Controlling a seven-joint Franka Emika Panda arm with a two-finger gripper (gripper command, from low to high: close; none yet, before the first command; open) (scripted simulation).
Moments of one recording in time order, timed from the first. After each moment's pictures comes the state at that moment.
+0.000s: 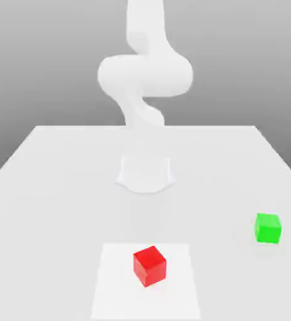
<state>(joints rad) 0.01 -0.71 -0.01 -2.35 -0.02 2.35 0.76</state>
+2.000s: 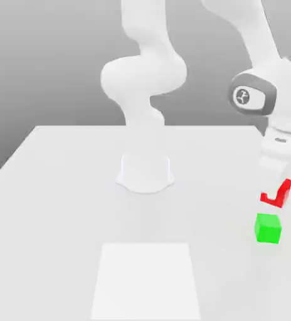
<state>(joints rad) 0.63 0.03 0.23 -2.73 -0.03 2.77 0.75</state>
